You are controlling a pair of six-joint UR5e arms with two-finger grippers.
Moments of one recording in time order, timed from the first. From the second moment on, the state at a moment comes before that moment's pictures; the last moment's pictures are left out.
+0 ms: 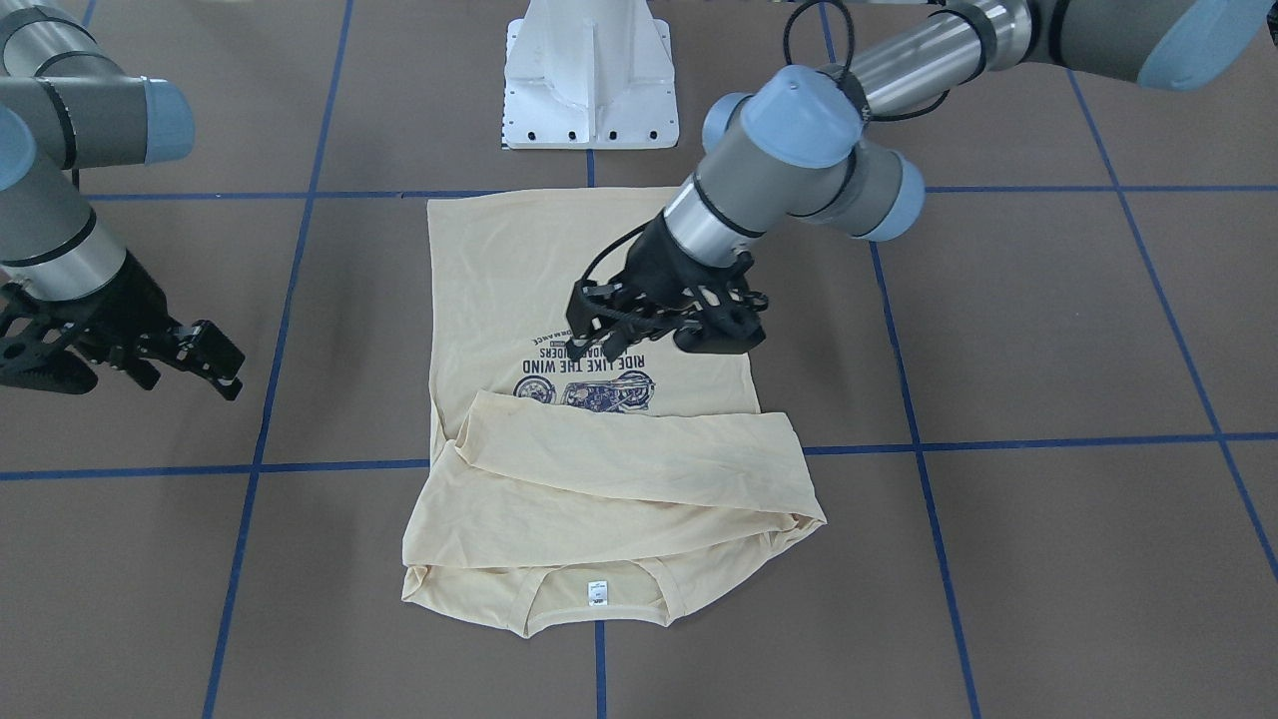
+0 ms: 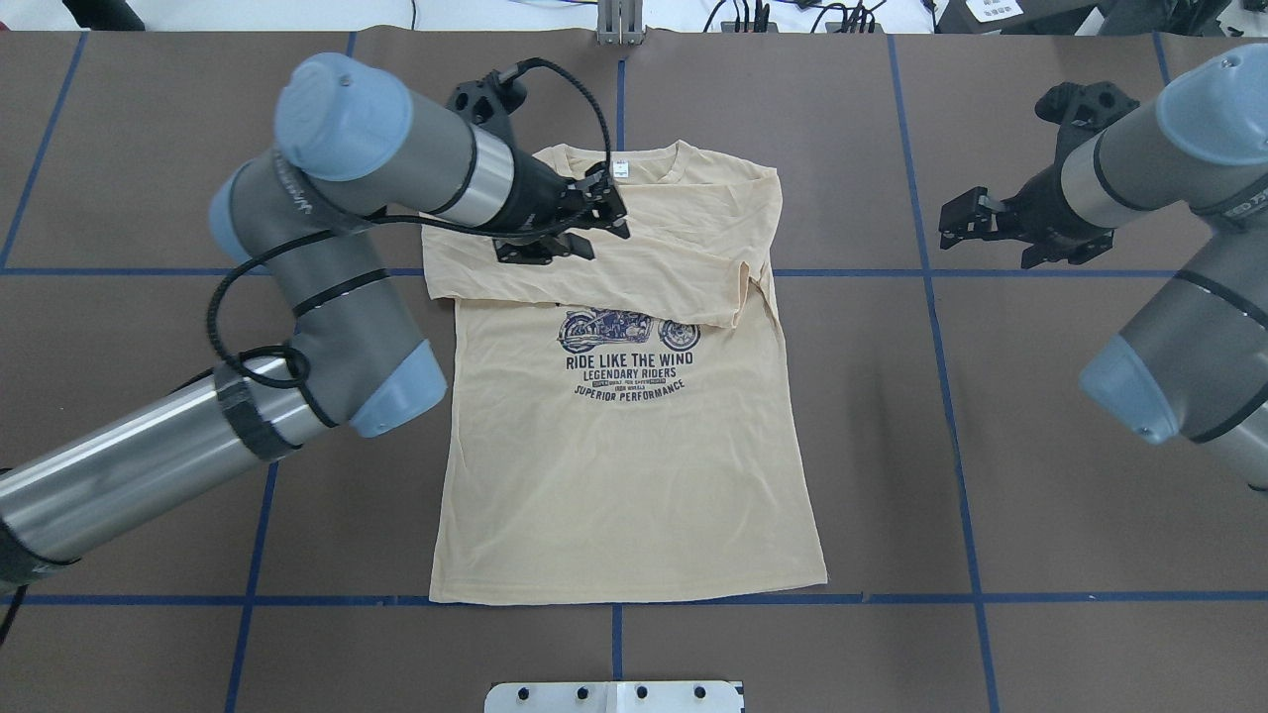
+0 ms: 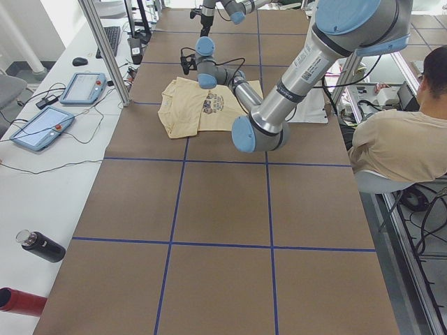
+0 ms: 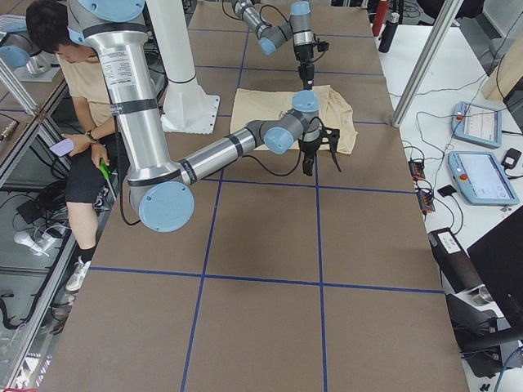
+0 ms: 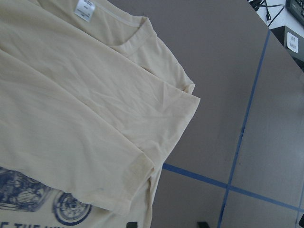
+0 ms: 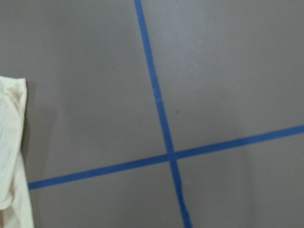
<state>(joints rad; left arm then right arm) -0.71 -2.26 -1.54 -2.25 -2.04 -1.59 0.90 -1.35 1.83 -1.30 2.05 1.20</state>
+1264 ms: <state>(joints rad) -0.83 -1.90 -1.83 -2.14 -2.07 -1.18 0.18 -1.45 2.05 -1.30 1.56 2.07</state>
